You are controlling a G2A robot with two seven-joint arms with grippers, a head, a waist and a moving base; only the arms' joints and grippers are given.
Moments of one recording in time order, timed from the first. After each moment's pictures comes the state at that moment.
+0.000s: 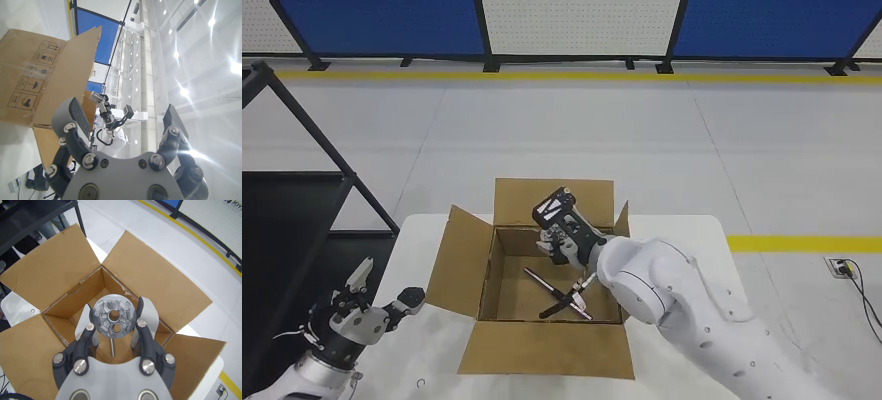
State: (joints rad) left arm 1.50 -1.07 -1.87 -1.89 -0.88 0.13 -0.54; right arm -0.35 -1.27 0.69 -1.55 -0.83 0.05 0.85
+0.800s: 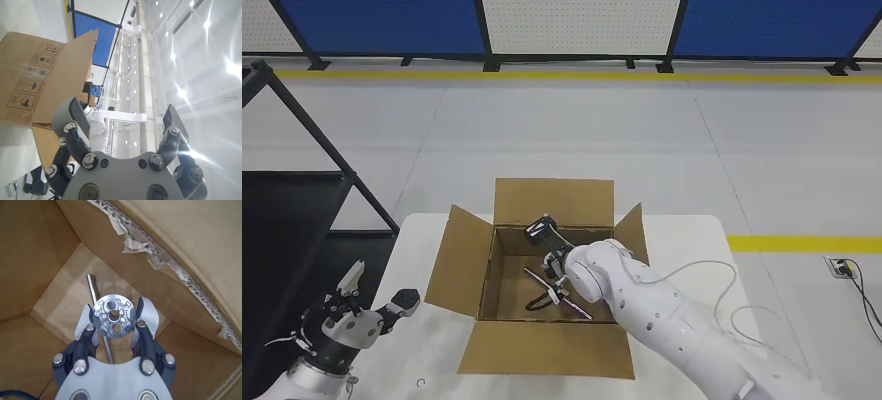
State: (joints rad) left arm 1.54 -1.08 -1.89 -1.91 -0.89 0.11 -0.53; right arm -0.19 -1.55 0.41 -0.82 -0.72 0.06 0.76
